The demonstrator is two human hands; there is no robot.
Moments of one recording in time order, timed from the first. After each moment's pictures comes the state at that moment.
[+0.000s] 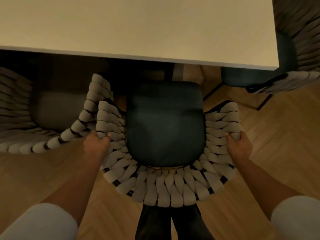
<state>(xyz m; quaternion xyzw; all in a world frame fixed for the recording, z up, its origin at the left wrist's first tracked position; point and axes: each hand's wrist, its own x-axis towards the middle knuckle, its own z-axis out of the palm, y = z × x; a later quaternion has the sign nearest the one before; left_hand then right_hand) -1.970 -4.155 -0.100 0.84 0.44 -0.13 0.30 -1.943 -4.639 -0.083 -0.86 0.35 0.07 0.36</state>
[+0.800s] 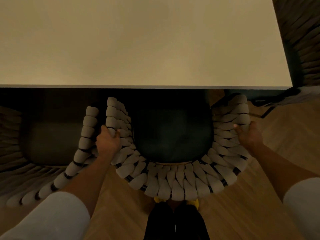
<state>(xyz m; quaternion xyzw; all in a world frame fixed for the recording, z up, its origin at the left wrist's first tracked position) -1.812 -4.165 -0.120 0.89 0.33 -0.13 0.30 -1.787 -4.665 -0.133 -0.85 0.36 0.16 0.35</state>
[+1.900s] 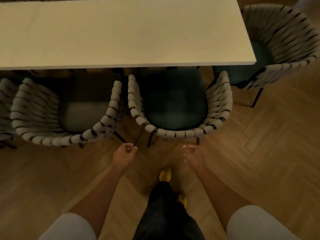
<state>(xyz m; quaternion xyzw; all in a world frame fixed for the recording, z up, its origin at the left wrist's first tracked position) -2.112 -4.154 -0.040 0.84 0.30 -0.21 0.41 -2.111 -4.447 -0.073 -0.77 0.31 0.24 0.50</state>
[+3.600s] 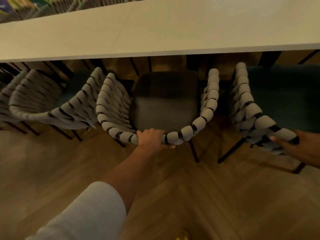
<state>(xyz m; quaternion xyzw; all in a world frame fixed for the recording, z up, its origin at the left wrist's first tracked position) -2.052 -3.811 -0.128 0.97 0.06 -0.22 0.00 -2.010 -4.322 -0.176 -0.99 0.04 0.09 0.07</state>
